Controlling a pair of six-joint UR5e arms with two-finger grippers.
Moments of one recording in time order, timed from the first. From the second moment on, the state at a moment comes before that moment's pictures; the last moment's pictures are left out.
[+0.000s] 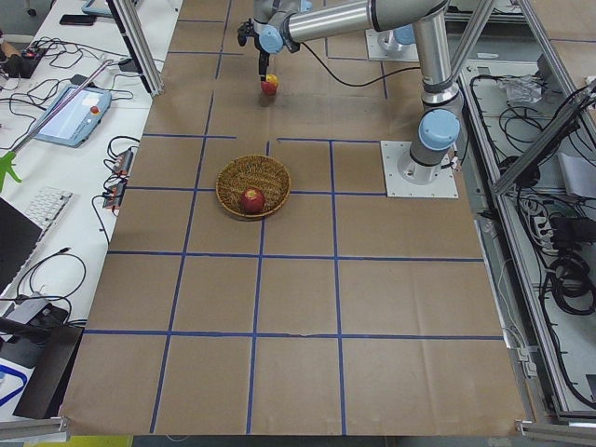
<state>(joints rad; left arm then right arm) -1.93 -2.02 -1.52 -1.13 1.62 -0.28 1.56 -1.65 1.67 -1.67 -1.55 -0.01</state>
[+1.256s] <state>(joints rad) -1.60 -1.53 -1.57 -1.67 1.60 0.06 1.64 -1.59 1.63 -1.69 -1.56 0.10</state>
